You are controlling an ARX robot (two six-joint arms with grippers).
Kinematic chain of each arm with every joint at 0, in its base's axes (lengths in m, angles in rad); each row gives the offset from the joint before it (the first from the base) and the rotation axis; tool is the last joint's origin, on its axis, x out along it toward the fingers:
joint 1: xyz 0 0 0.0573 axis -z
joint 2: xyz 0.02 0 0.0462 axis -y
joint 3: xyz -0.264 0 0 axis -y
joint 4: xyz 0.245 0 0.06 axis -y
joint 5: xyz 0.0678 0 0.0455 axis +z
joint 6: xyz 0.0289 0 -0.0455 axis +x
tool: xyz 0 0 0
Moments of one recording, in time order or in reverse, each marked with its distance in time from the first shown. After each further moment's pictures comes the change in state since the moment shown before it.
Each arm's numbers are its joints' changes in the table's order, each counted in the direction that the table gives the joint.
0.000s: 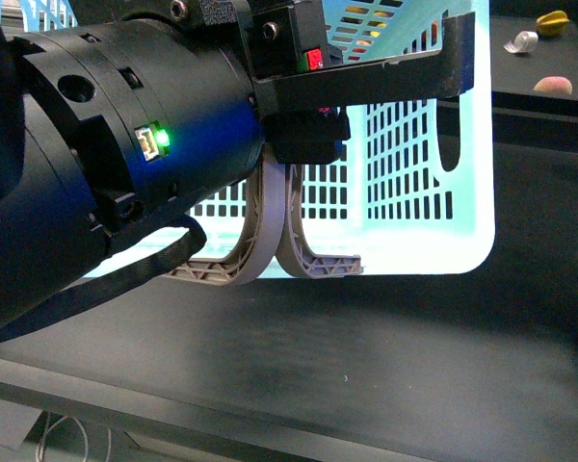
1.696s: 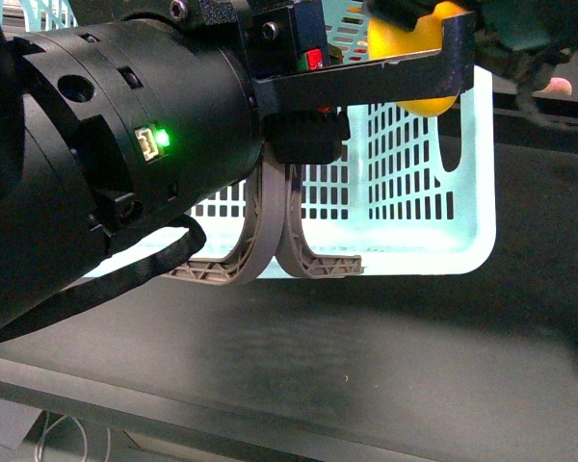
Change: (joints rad) left arm 0.000 0.000 0.000 0.000 0.000 0.000; right arm -0.937 1.094 -0.217 -0.346 0.274 0.266
